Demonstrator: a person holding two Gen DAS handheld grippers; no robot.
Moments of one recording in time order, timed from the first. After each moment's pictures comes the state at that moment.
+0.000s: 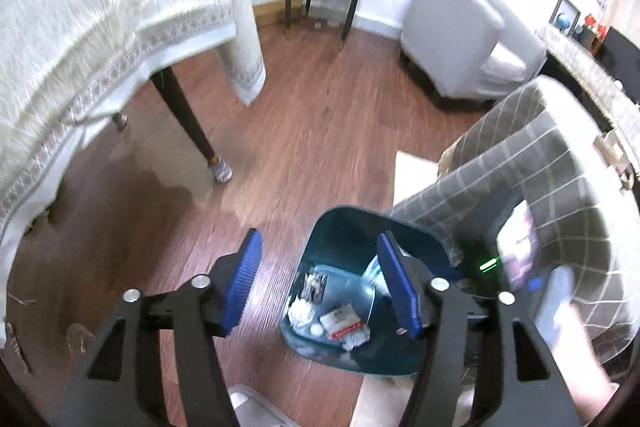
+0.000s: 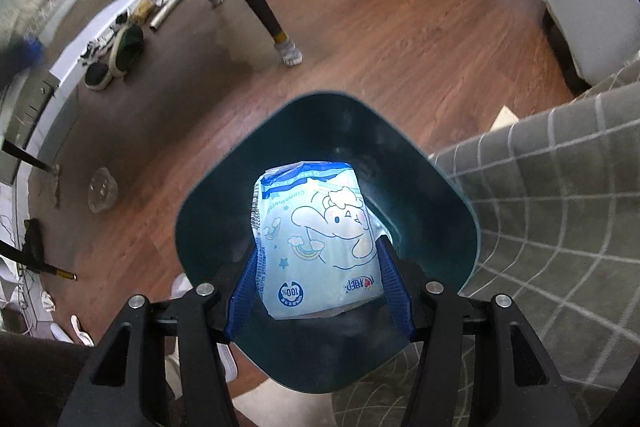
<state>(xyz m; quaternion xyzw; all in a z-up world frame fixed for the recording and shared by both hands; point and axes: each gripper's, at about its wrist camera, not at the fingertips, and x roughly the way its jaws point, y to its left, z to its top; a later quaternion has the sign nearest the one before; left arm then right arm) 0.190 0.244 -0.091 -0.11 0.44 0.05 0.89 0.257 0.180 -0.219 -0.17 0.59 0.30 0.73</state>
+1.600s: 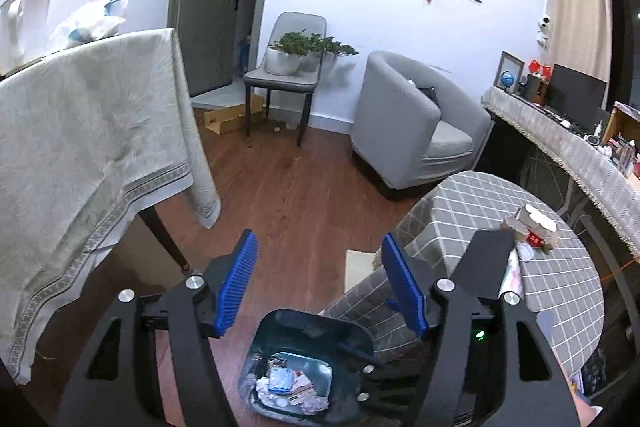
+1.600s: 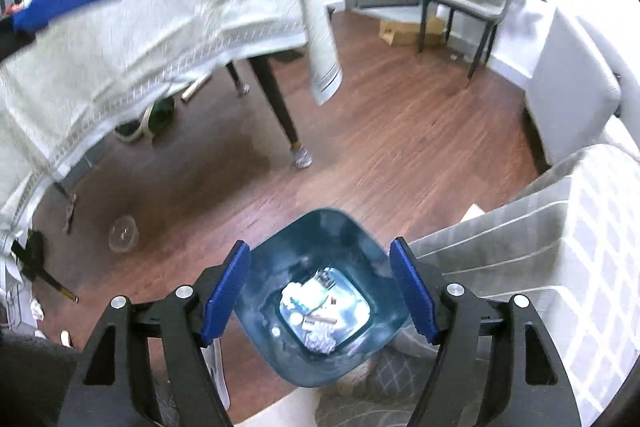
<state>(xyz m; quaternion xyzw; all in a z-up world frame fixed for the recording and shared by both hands) 0.165 0.185 0.039 -0.09 0.28 0.00 0.96 0.229 0.136 -0.056 -0.14 0.42 0.34 0.83</state>
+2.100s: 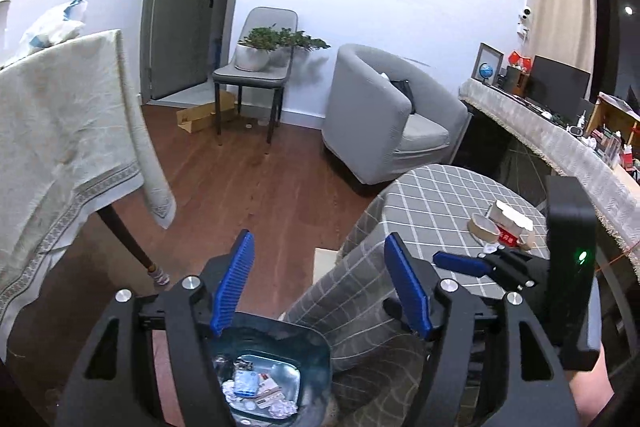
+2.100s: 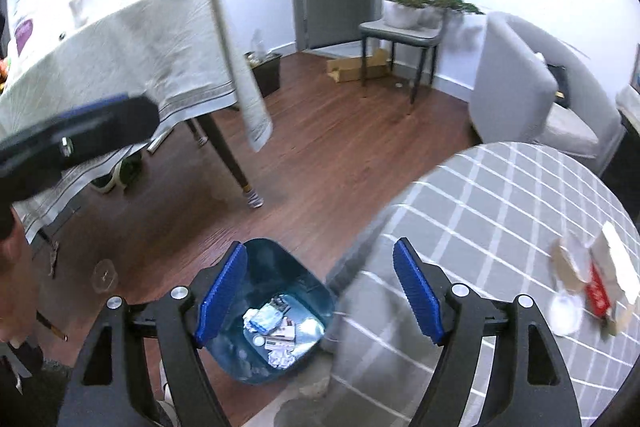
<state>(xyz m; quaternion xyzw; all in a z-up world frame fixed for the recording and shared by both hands) 0.192 0.123 0.032 -0.08 0.28 -0.04 0.95 0.248 0.036 -0.014 -0.09 0.37 0.28 0.88</state>
